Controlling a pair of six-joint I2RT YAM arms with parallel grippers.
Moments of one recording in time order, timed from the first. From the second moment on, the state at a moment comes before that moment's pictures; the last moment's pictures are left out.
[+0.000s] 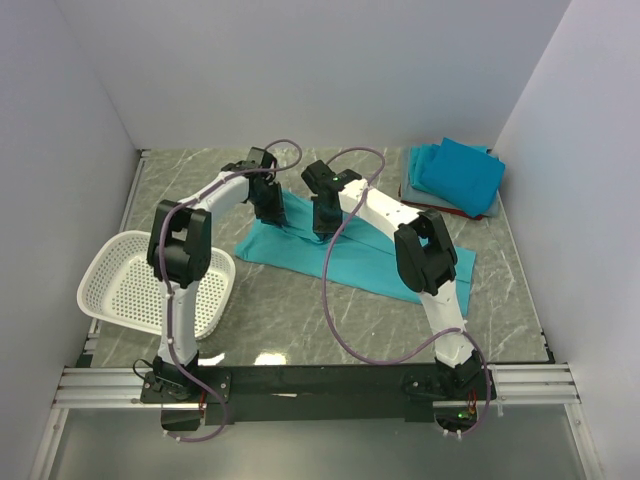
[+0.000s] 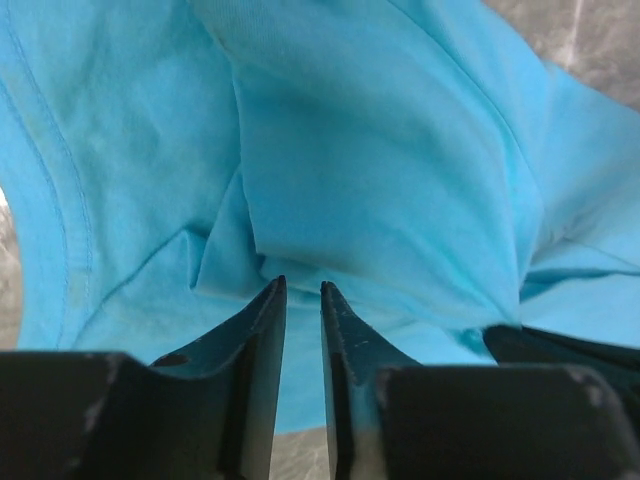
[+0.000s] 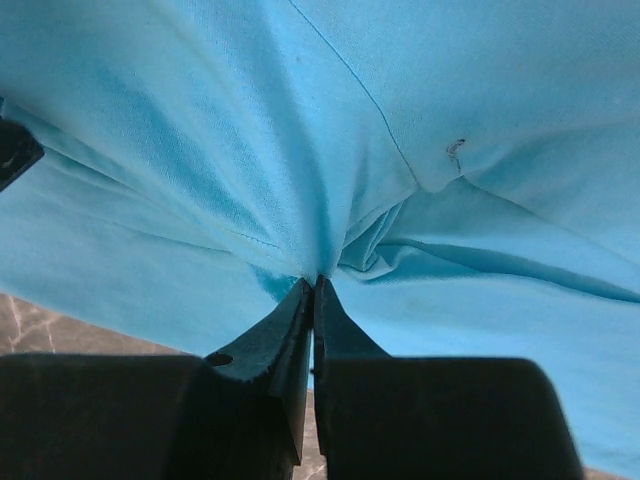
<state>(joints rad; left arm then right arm) -0.33 2.14 1.69 -0.68 0.23 -0.47 0.63 2.23 1.90 -0.92 0.07 0.63</state>
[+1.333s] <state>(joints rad) -0.36 2.20 1.75 -0.70 0.10 -0.45 0.63 2.23 1.90 -0.92 0.04 0.62</state>
